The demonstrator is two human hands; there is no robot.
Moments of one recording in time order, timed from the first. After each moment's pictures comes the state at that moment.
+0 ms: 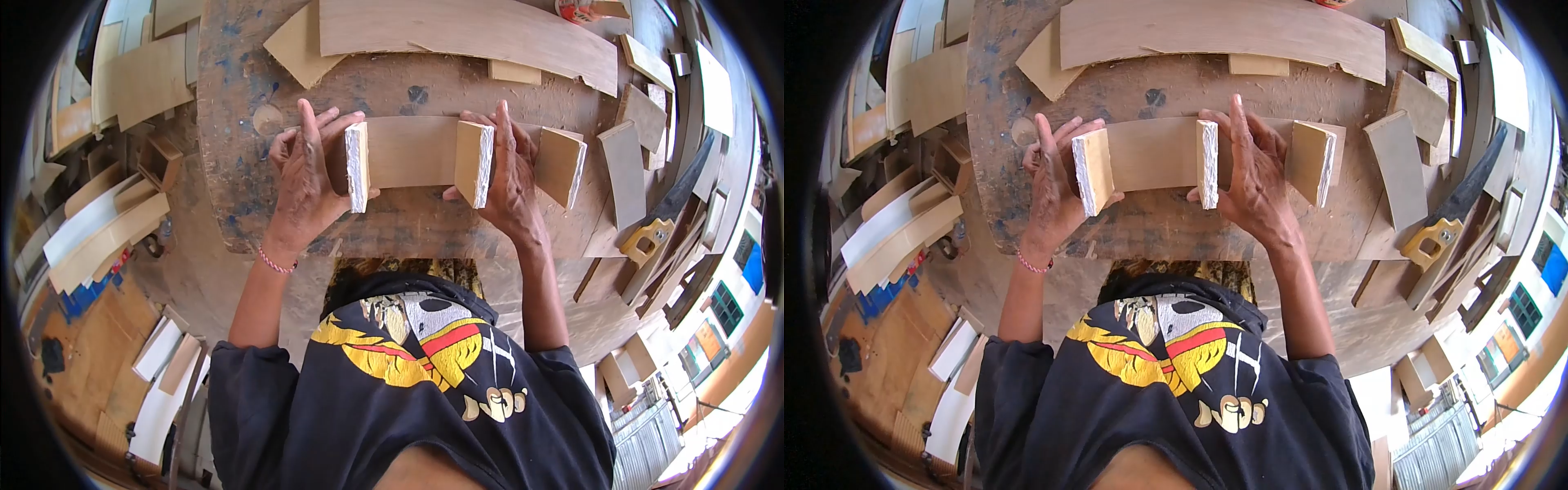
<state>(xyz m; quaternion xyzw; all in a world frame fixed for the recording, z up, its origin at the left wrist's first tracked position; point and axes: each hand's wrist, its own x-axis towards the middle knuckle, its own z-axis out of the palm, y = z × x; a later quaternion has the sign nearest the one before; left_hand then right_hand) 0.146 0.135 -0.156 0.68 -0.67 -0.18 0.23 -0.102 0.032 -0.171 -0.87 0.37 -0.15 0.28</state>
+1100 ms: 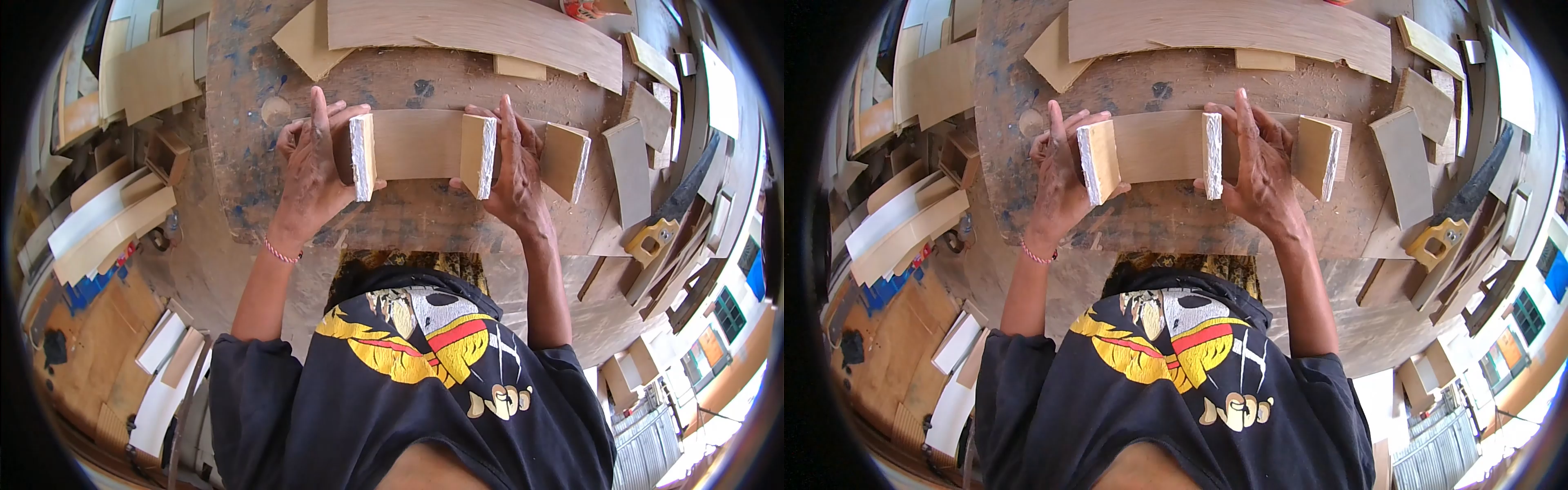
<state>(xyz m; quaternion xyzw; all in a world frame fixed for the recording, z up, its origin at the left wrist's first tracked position) 0.139 0.130 -0.157 0.69 -0.67 -0.16 0.21 -0.109 0.026 -0.173 -0.88 0.36 -0.15 0.28</state>
